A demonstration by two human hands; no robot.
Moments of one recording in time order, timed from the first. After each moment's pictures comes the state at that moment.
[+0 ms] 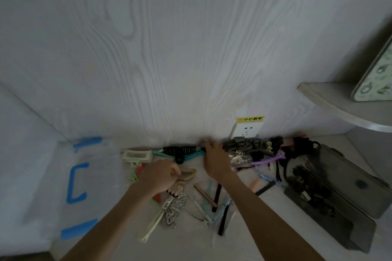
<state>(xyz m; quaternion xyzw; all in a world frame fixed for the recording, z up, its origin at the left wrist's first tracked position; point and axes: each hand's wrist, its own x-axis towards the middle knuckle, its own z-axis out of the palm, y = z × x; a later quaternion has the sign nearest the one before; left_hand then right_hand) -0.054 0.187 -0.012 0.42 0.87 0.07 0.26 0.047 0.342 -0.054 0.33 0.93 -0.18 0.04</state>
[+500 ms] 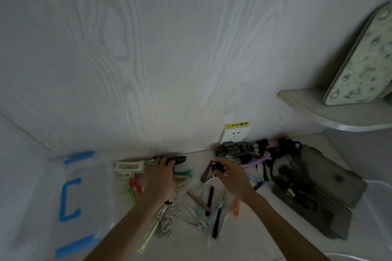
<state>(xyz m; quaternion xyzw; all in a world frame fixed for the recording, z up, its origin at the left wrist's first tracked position) -0.044 0.203 -0.031 0.44 0.88 0.08 0.12 0.121 0.351 -0.027 0.41 0.81 -0.42 -0.07</state>
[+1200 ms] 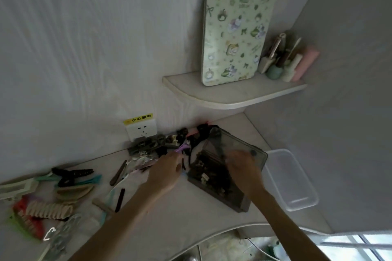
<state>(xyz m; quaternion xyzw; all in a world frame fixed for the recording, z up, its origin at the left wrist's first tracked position) 0.143 0.379 -0.016 0.56 0.78 0.16 0.22 0.351 0.470 0.006 0.51 0.82 -0.23 -0.14</state>
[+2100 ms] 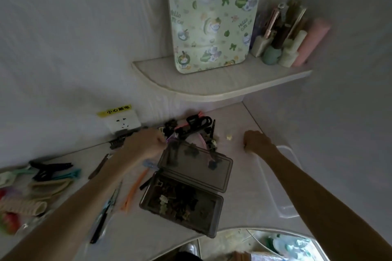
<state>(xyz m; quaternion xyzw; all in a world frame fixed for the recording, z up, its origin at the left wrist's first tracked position) 0.126 0.435 0.027 0.50 0.82 0.03 0.30 0.378 0.617 -0.034 0.55 0.80 -0.12 0.20</state>
